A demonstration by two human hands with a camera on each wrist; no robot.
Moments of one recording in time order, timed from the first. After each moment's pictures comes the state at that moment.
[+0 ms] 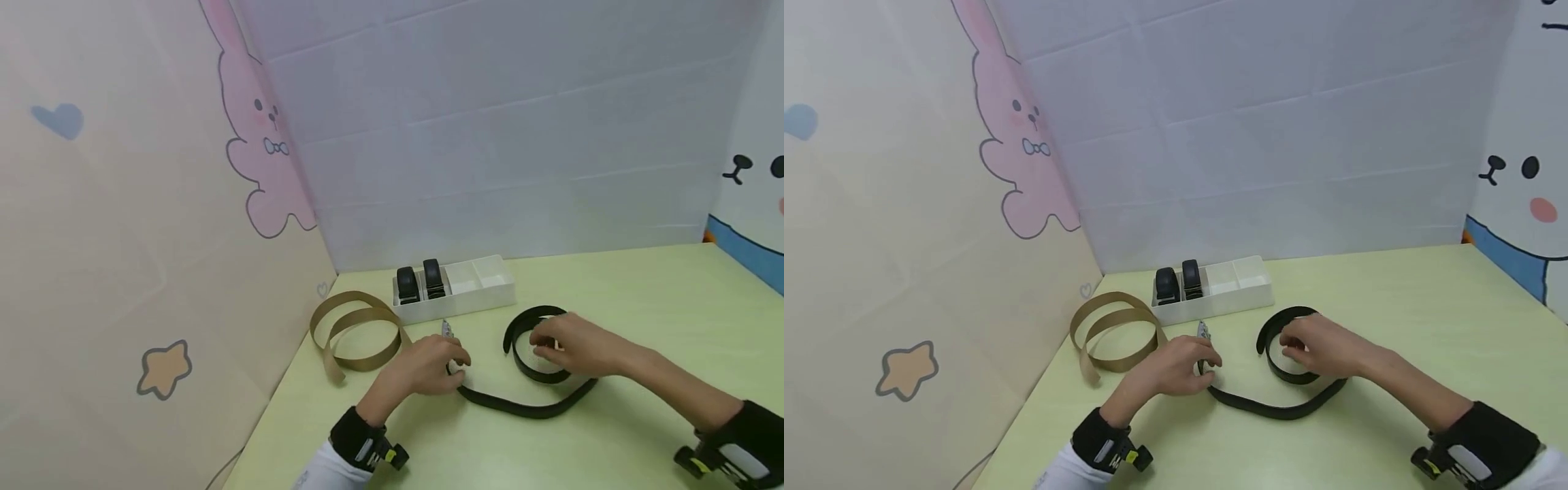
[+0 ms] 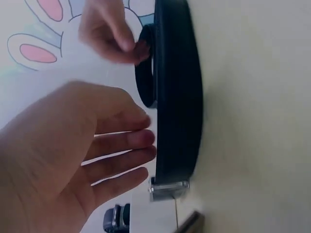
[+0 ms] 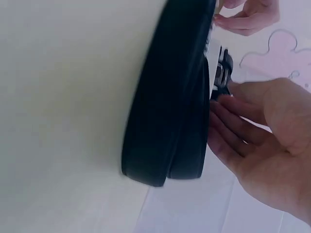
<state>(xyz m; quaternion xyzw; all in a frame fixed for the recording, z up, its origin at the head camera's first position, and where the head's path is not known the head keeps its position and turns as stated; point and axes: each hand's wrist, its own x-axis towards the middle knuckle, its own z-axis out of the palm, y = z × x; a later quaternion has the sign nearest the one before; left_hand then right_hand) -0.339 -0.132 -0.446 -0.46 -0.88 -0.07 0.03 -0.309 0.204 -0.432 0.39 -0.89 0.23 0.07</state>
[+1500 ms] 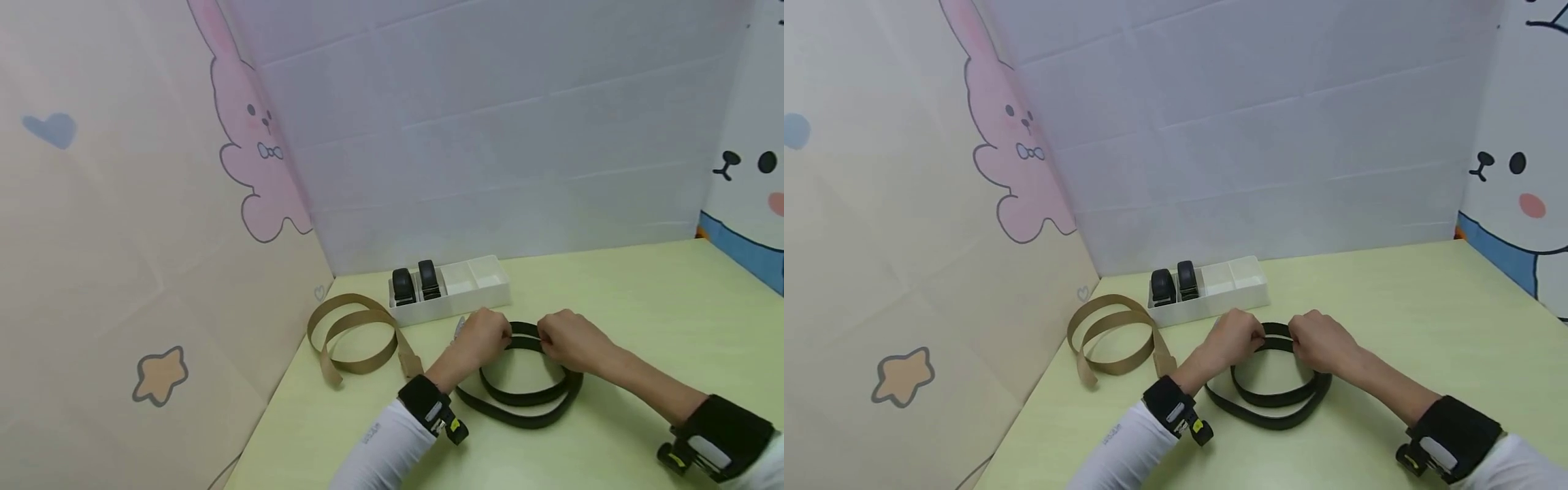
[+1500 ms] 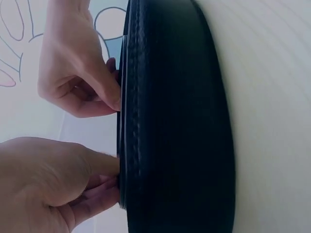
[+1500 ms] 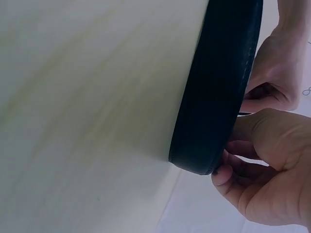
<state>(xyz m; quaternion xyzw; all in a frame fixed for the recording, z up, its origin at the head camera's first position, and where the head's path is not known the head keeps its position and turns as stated) -0.364 -0.012 -0.453 -0.38 -0.92 -0.03 0.11 -0.307 0.197 -0.451 0.24 -0.95 0.18 0.13</state>
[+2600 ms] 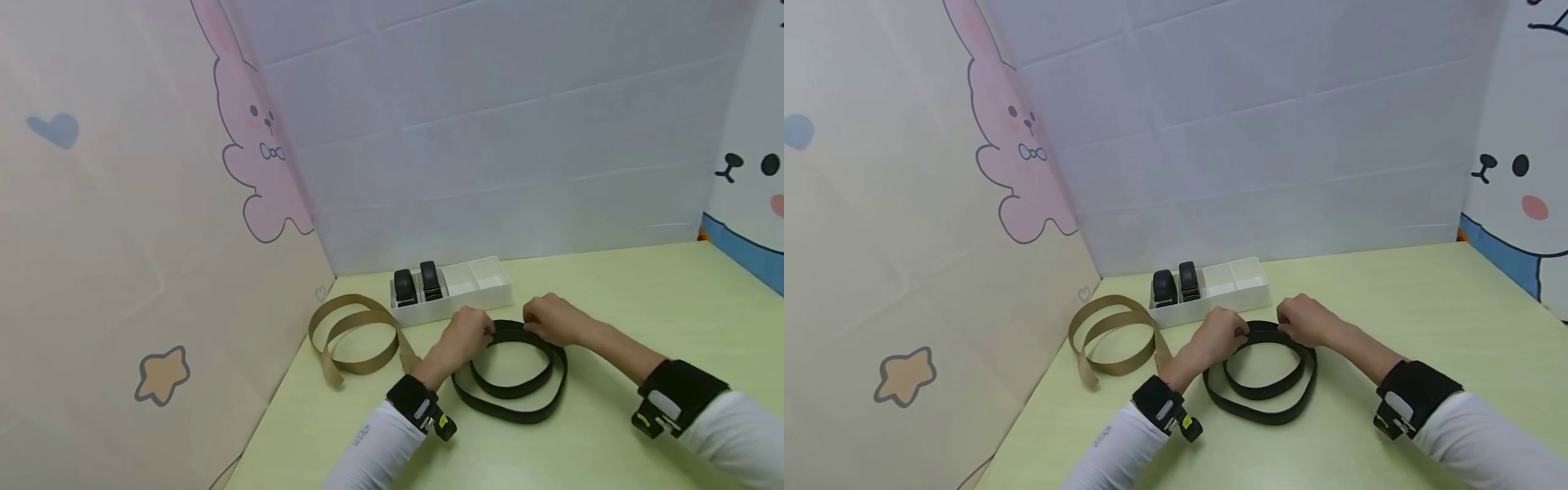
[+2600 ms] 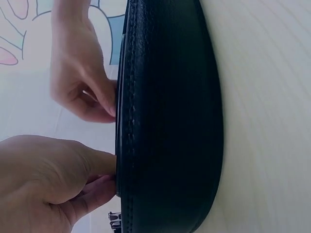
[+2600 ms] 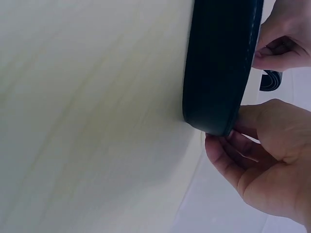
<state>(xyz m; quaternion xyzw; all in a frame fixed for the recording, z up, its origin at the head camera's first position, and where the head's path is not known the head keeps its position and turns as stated) -0.380 -0.042 -0.457 -0.37 -0.92 -0.09 0.11 -0.360 0.199 -0.443 0.31 -0.93 0.19 0.08</state>
